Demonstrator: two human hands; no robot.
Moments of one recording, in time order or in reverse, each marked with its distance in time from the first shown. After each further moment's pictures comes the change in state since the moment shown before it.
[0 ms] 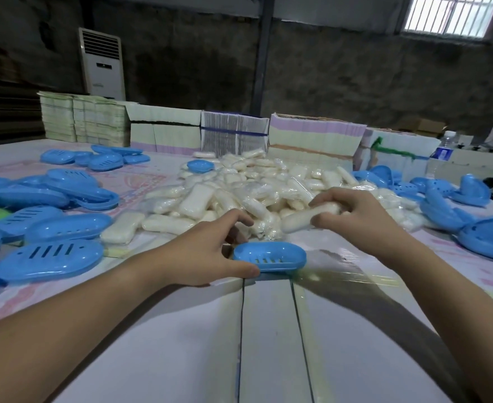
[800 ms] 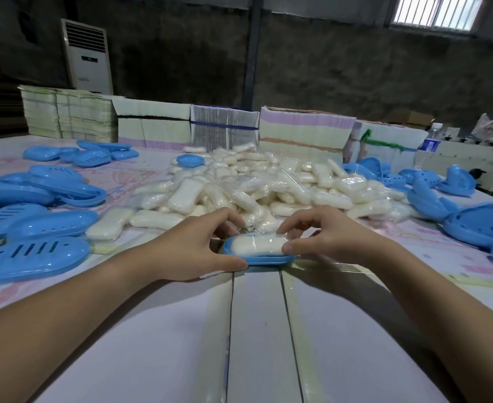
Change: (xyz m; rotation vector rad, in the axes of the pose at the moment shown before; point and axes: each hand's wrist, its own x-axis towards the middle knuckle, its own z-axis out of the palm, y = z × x) left_hand 0.009 -0.012 0.001 0.097 0.048 0.089; right_hand -0.009 0.006 0.014 -0.011 -0.391 -0.022
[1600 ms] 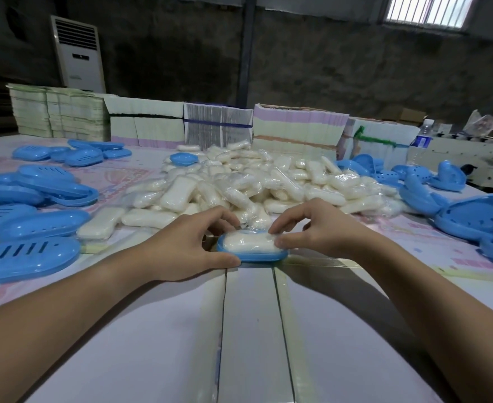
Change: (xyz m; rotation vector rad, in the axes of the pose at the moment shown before) left_hand 0.000 -0.004 0.004 0.019 0.034 0.042; right_hand 0.001 -0.006 0.002 -0.131 0.056 -0.015
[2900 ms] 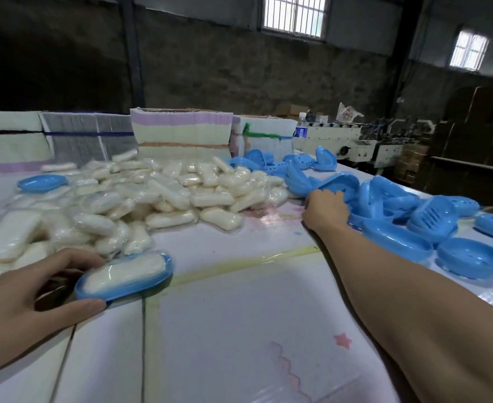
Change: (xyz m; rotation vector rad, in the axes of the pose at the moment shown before) left_hand 0.021 -0.078 0.023 0.061 0.019 0.066; right_hand -0.059 0.182 -0.102 -0.711 0.555 0.908
